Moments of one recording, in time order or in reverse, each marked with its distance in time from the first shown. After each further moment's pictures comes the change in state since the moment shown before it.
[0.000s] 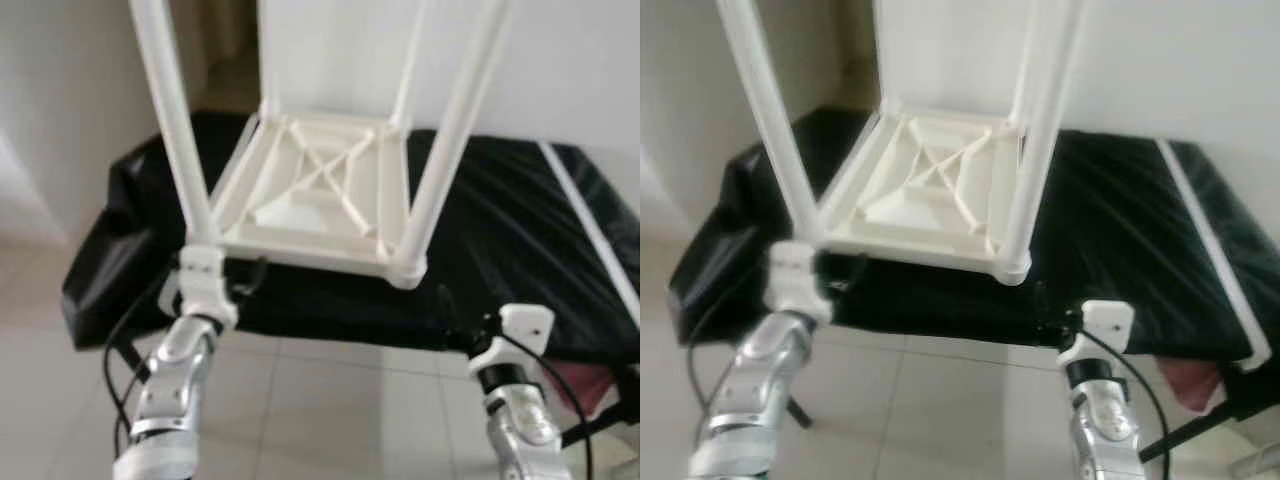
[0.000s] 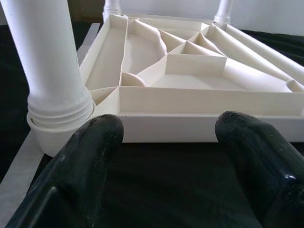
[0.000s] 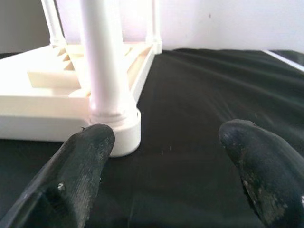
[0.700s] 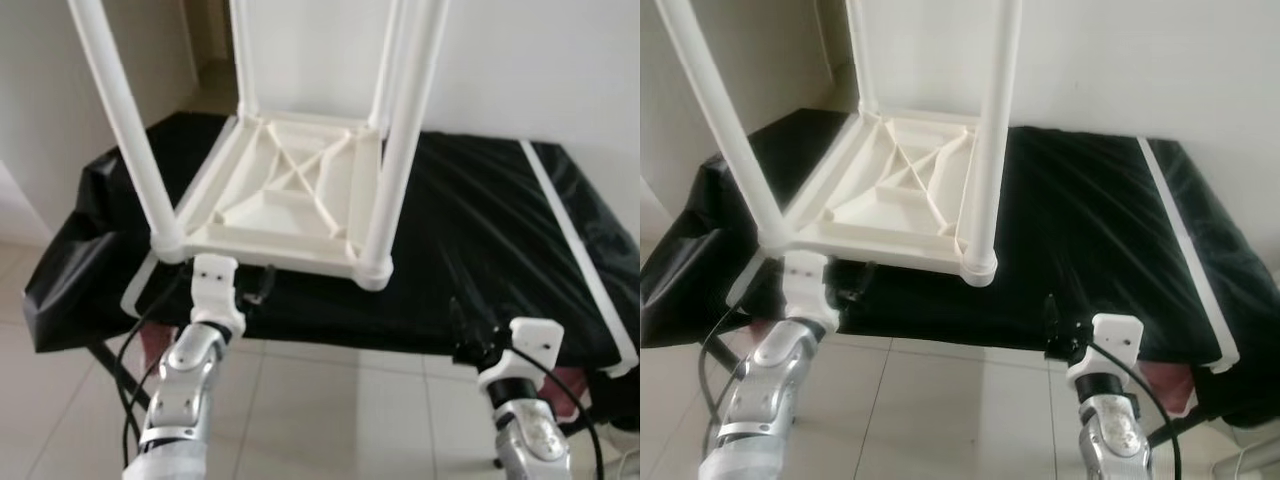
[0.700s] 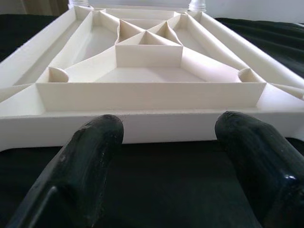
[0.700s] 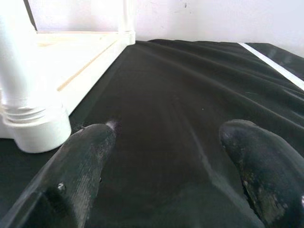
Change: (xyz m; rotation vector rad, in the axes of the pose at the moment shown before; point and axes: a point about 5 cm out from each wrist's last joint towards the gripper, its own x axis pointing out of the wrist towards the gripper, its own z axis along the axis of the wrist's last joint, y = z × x) left arm -0.005 -0.008 -0.005 0.038 0.014 0.022; right arm -0.010 -0.007 -0.002 -0.013 0.022 -0.023
